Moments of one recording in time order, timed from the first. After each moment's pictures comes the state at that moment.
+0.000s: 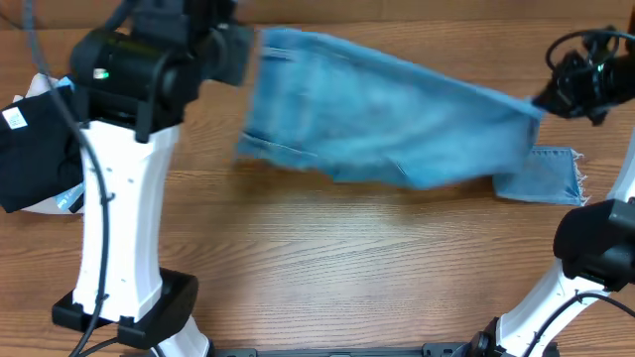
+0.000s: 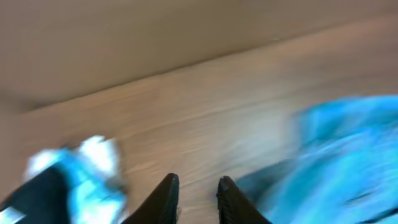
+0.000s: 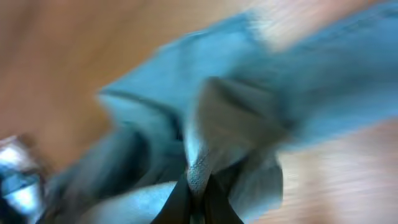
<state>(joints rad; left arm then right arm) -0.27 1.84 2.55 -1.48 -0.22 0.03 -0.38 2.06 2.25 -1.65 -0.39 0.20</state>
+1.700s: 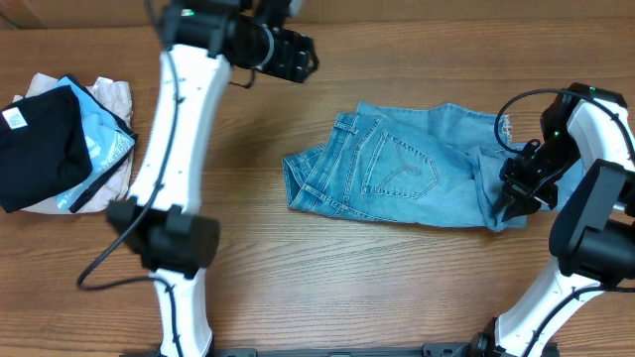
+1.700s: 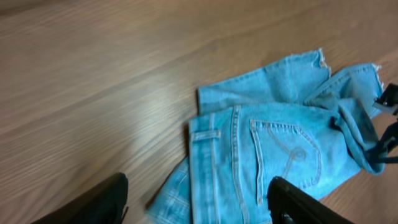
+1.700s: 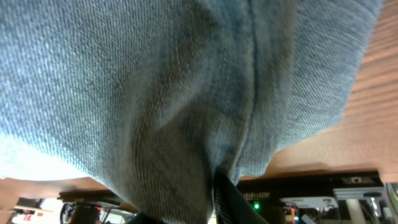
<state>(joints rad) -0.27 2.18 2.41 -1.26 0.41 0.03 -0.33 2.08 1.55 -1.58 -0.20 0.15</state>
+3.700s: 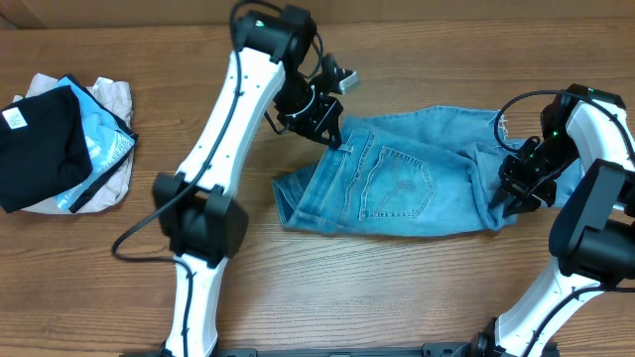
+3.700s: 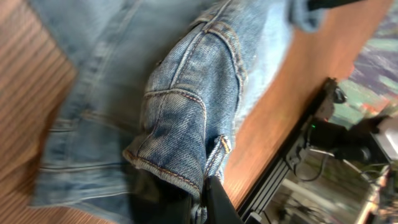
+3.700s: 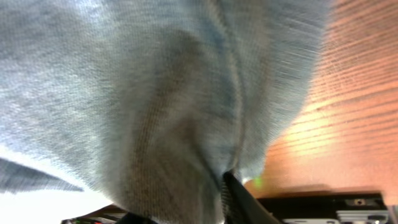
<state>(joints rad) -0.38 2.27 2.41 -1.69 0.61 0.28 -0.34 2.08 1.55 -1.52 -0.20 0.16</state>
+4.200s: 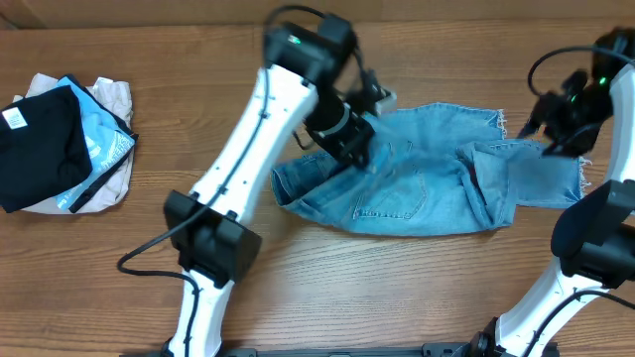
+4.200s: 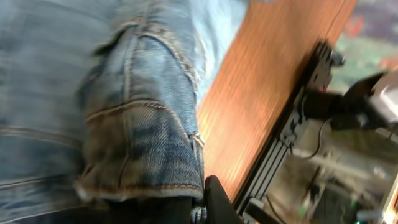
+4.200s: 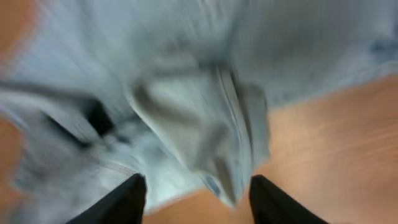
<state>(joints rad) -0.56 2.21 2.35 -1.69 0.56 0.32 -0.35 2.07 2.08 -1.58 -0.20 0.20</state>
